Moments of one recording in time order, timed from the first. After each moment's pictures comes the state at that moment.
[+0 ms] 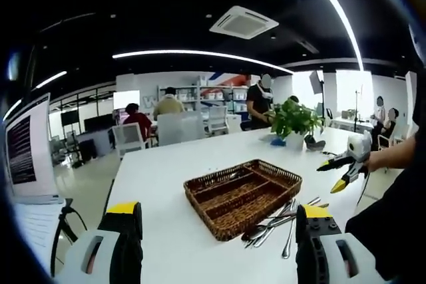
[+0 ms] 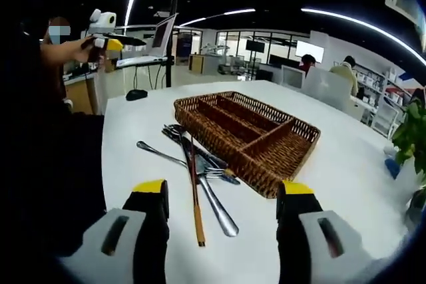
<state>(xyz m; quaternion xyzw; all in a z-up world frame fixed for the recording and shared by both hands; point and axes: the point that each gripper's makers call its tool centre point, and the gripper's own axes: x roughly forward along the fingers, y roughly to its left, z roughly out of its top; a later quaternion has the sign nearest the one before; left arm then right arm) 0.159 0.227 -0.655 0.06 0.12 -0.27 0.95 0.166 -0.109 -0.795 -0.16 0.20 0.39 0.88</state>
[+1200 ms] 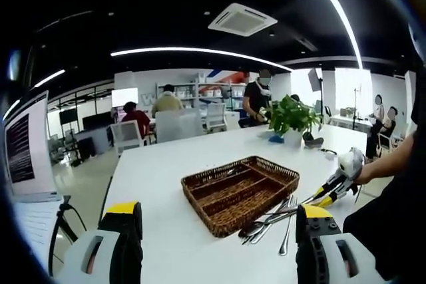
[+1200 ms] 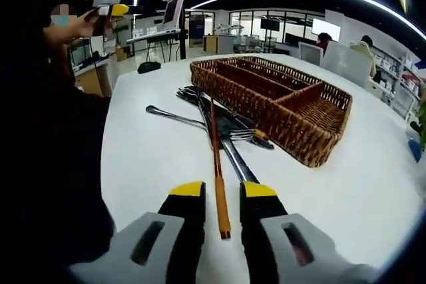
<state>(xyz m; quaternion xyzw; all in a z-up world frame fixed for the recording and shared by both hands) 0.156 0.223 -0.662 0.06 0.13 -0.28 0.95 0.155 -0.092 -0.862 -0.16 0.26 0.43 0.85</state>
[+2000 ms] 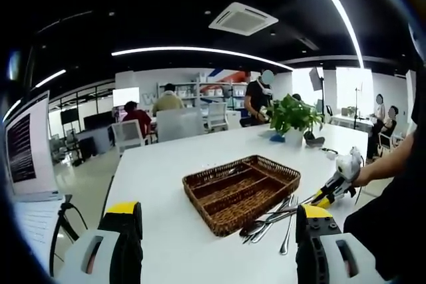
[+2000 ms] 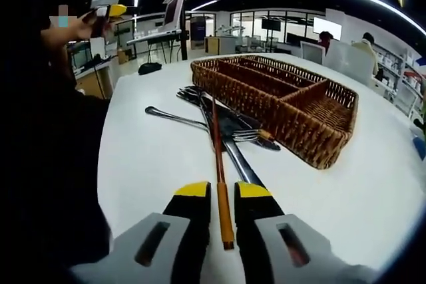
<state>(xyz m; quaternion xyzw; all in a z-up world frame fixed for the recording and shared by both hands) 0.156 0.225 -0.662 0.06 0.13 -0.27 0.95 0.158 -0.082 -0.870 -0.15 0.26 0.44 0.85</state>
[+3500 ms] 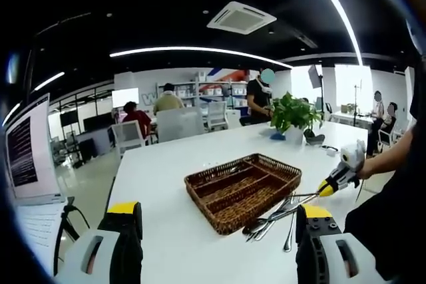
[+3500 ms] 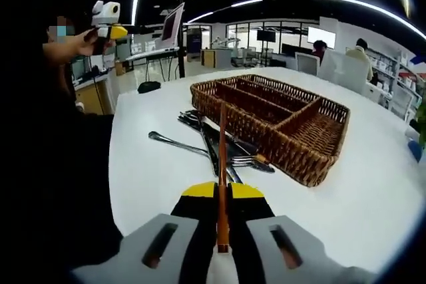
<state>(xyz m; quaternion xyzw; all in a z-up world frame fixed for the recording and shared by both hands) 0.155 0.230 -0.661 0.07 0.13 -0.27 0.95 0.161 -0.078 -0.820 -0.10 0.22 0.42 0.87</state>
